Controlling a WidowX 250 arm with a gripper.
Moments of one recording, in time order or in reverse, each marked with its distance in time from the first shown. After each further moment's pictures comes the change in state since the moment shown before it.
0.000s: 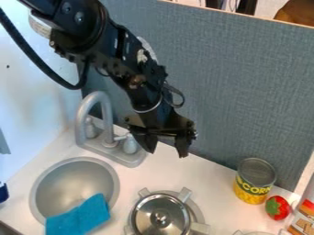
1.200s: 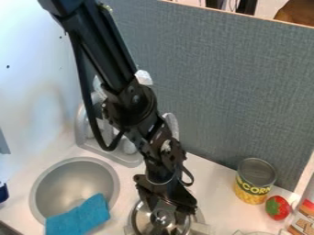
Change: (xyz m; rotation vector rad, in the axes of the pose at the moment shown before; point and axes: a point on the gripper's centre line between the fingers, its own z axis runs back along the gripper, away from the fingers) arm -0.065 0.004 -0.088 0.123 0.142 -0.191
